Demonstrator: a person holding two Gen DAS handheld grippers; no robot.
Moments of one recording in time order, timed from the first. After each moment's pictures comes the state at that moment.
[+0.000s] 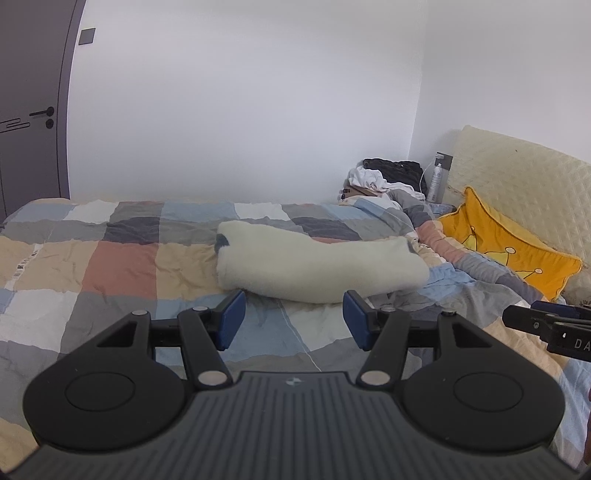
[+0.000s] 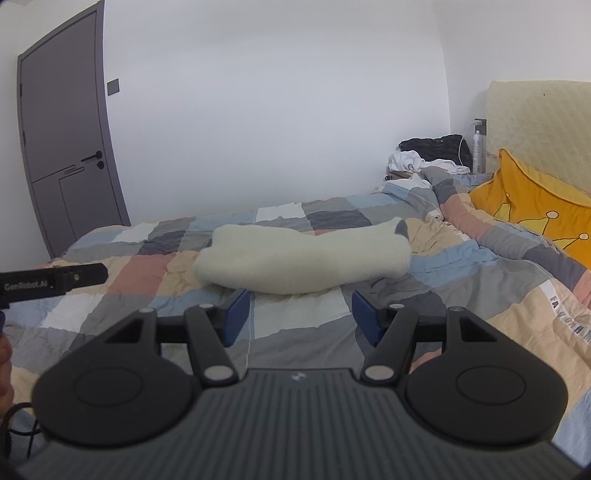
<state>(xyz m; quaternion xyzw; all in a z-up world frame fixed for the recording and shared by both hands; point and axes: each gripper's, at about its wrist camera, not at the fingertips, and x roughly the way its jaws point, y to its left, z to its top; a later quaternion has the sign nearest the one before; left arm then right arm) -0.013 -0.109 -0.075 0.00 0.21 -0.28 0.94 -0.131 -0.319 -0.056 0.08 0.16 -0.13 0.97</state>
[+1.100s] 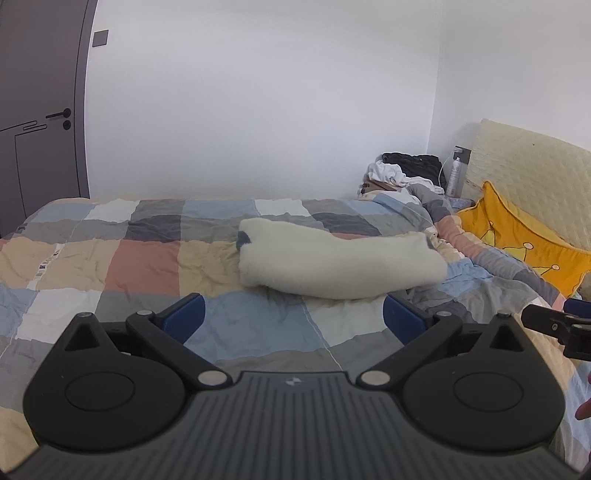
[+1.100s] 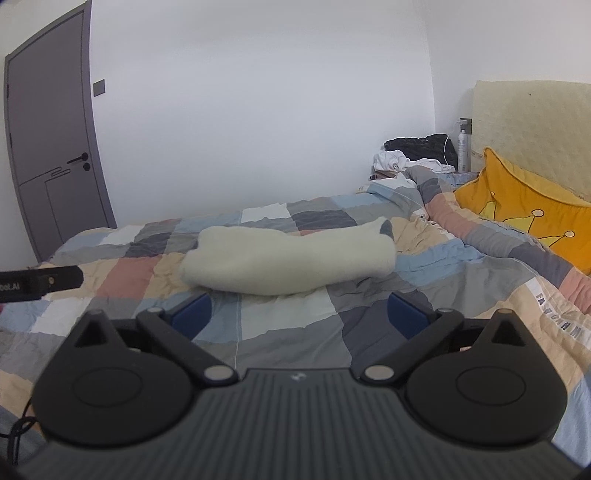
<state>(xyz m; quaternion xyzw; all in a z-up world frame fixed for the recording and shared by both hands) -0.023 -0.103 -0.063 0.02 0.22 -0.24 0.95 -0.131 -0.321 -0.053 0.09 0.16 -0.16 0.97</state>
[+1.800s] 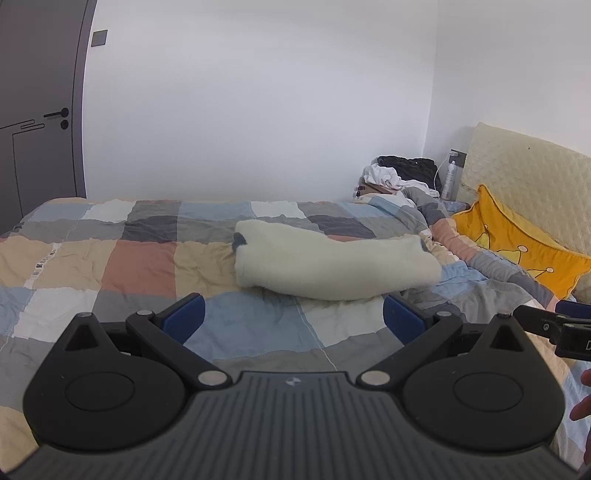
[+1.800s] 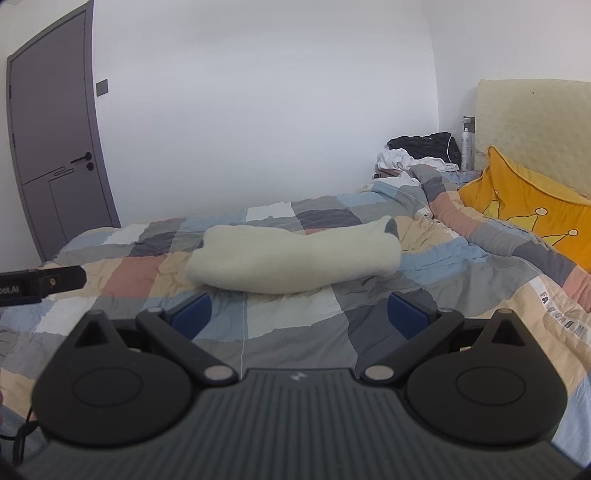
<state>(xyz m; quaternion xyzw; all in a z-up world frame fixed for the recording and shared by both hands) -0.027 -0.099 -0.060 0.01 0.21 -0.25 0.94 -0.131 -0.321 -0.049 0.09 0.16 -0.15 0.97</state>
